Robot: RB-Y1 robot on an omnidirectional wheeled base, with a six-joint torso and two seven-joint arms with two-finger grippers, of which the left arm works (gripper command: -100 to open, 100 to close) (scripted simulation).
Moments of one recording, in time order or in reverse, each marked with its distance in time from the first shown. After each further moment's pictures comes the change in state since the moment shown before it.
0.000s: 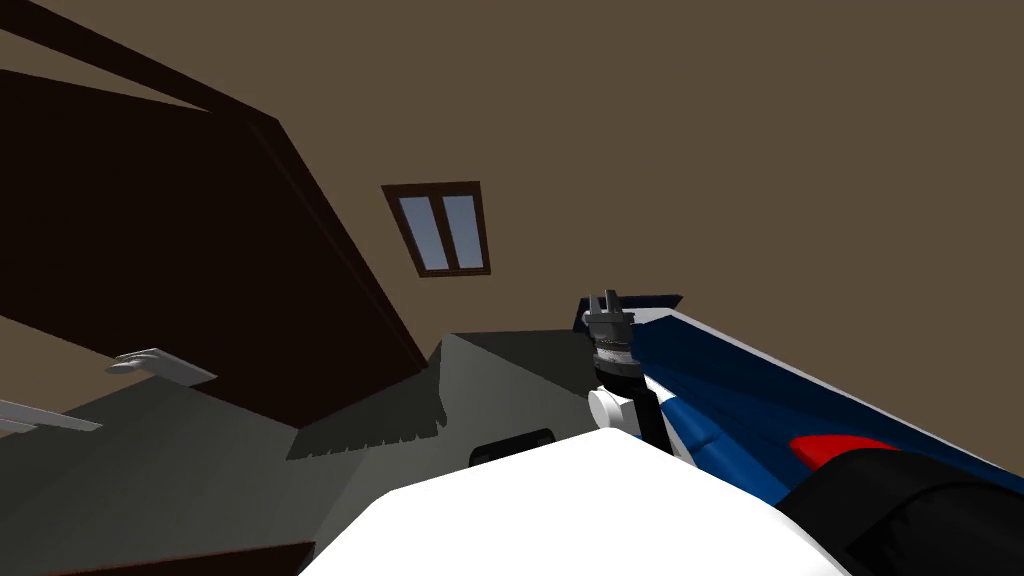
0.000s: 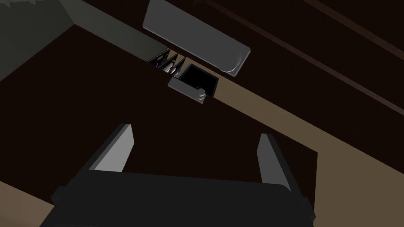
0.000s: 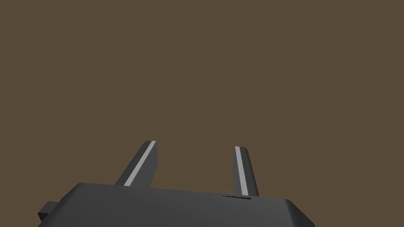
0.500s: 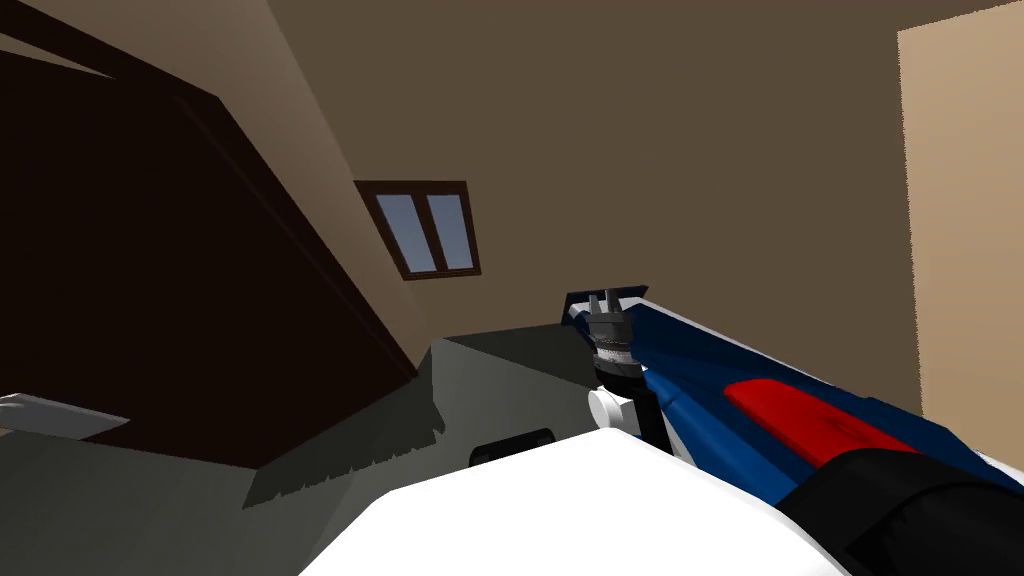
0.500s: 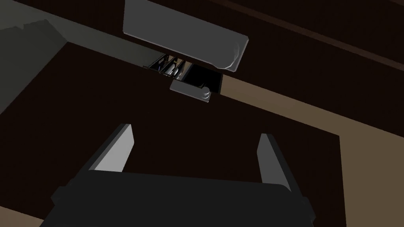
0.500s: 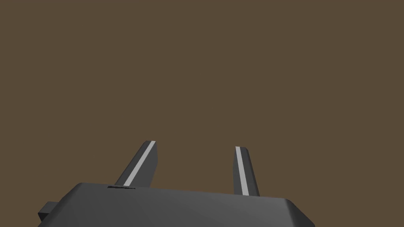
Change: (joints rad) arm -0.010 0.003 0.057 0.054 -0.080 0.058 -0.062
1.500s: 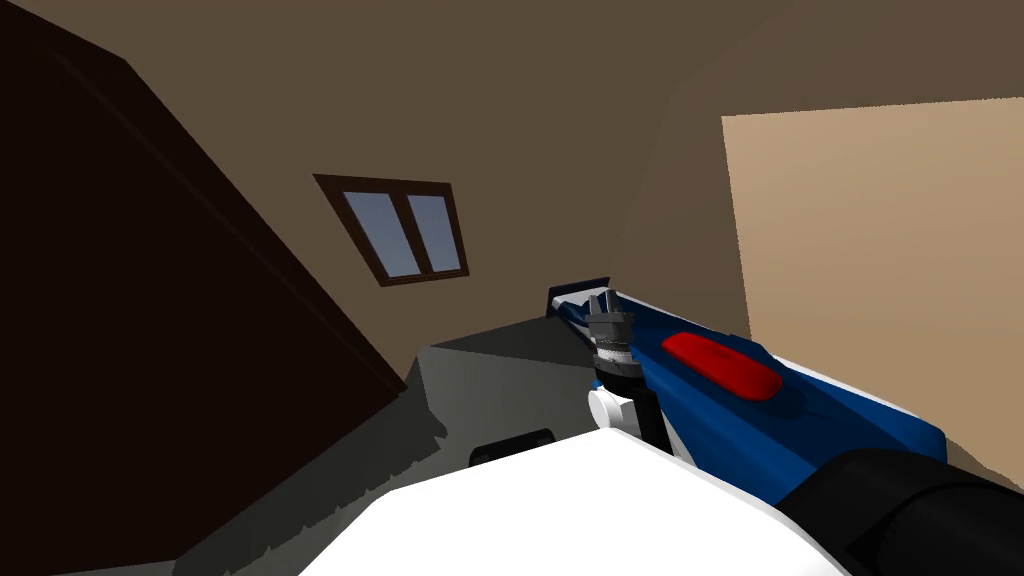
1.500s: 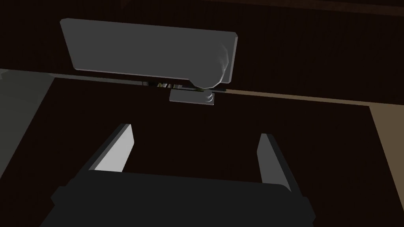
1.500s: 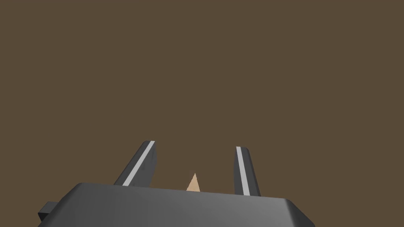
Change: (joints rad) arm -0.014 0.006 0.087 0.107 -0.161 0.104 -0.068
